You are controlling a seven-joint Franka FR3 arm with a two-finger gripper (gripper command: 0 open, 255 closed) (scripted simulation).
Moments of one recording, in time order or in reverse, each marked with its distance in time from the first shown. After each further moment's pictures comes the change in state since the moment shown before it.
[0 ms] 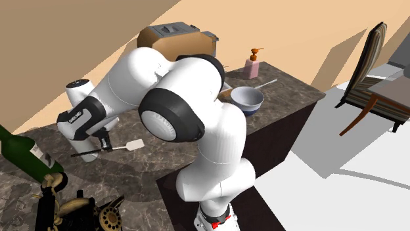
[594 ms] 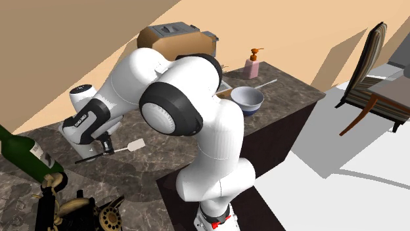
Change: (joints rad) arm 0.000 0.053 0.006 -0.024 -0.052 0.059 0.035
